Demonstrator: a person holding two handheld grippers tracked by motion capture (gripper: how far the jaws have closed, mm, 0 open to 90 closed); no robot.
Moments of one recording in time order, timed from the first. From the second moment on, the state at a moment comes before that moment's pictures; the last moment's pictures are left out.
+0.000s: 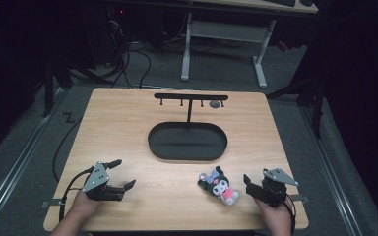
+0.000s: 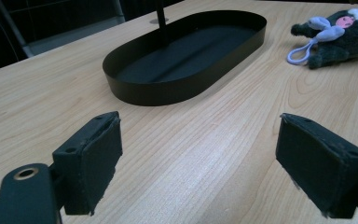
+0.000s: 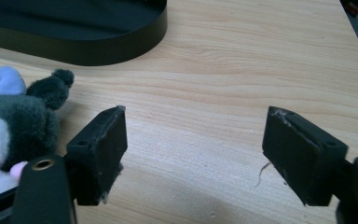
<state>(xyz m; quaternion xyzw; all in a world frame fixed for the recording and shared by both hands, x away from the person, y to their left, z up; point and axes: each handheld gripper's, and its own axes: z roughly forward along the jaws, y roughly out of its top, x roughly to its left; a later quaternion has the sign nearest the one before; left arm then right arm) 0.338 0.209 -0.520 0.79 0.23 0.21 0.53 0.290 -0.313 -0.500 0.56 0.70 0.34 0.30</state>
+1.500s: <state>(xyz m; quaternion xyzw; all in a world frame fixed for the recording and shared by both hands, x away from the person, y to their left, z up) 0.346 0.207 -0.519 0.79 0.23 0.19 0.53 0.334 -0.314 -0.481 0.58 0.77 0.18 0.19</state>
